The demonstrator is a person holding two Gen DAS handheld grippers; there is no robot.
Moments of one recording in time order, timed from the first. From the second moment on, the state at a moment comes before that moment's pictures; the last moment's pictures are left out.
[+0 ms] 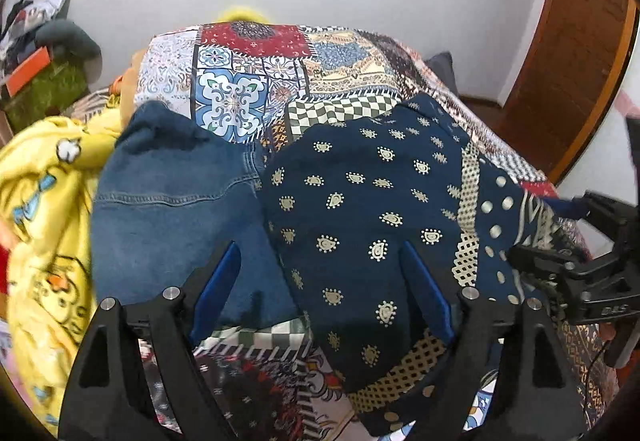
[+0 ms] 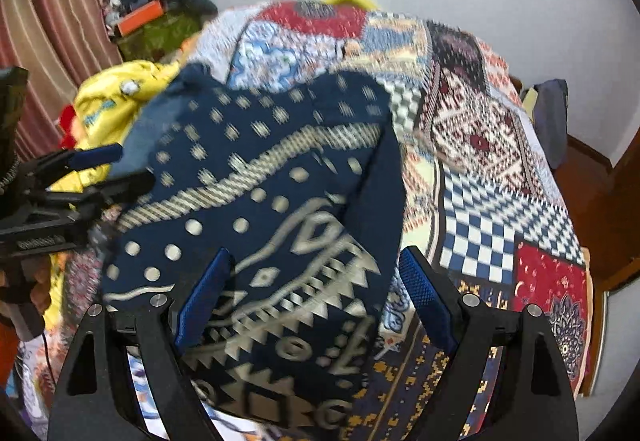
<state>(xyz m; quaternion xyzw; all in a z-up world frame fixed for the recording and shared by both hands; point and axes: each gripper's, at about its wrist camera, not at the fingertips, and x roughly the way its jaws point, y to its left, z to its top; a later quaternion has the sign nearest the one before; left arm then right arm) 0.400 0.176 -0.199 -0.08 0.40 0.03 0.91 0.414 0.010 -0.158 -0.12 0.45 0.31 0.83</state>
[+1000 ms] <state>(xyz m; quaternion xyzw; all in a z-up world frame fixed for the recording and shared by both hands) 0.419 0.218 -0.232 -0.33 0.45 -0.06 0.83 0.462 -0.020 -0.176 0.09 0.54 0.35 0.76</state>
